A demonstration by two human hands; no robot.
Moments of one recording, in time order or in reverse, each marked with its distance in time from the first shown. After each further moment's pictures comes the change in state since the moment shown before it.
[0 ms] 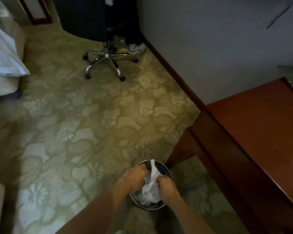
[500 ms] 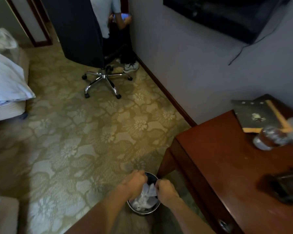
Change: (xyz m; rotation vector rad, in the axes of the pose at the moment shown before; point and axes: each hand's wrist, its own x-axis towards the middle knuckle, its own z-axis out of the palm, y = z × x) left_hand -0.068 0.063 -0.132 -0.006 -0.027 -0.015; right_hand -0.102 -0.016 -0.131 0.090 0.008 0.106
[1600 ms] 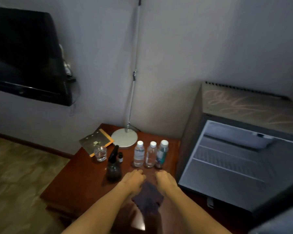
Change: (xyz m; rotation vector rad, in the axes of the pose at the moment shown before) left_hand -0.093 0.498 -0.184 0.492 0.063 0.795; right_hand -0.461 0.251 -0.179 0.217 0.461 0.658
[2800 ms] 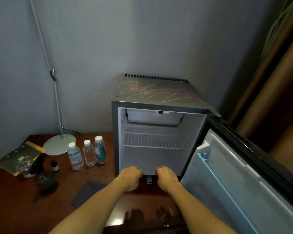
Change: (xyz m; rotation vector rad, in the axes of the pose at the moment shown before) left_hand 0.065 0.233 -0.028 0.007 -0.023 0.297; right_hand -0.145 0.219 -0.007 0.003 0.075 0.371
